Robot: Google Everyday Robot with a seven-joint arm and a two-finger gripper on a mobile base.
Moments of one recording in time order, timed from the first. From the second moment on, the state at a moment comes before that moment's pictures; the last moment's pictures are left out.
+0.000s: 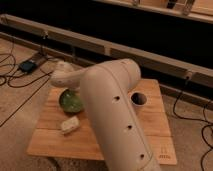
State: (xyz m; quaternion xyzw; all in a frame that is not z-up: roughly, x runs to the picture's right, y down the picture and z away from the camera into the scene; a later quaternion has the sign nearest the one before) arm -0.130 0.018 0.919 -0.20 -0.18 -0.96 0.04
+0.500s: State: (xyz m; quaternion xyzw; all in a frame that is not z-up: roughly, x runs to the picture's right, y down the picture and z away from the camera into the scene) arm -0.156 0.013 0.893 -0.24 -0.25 -0.94 -0.02
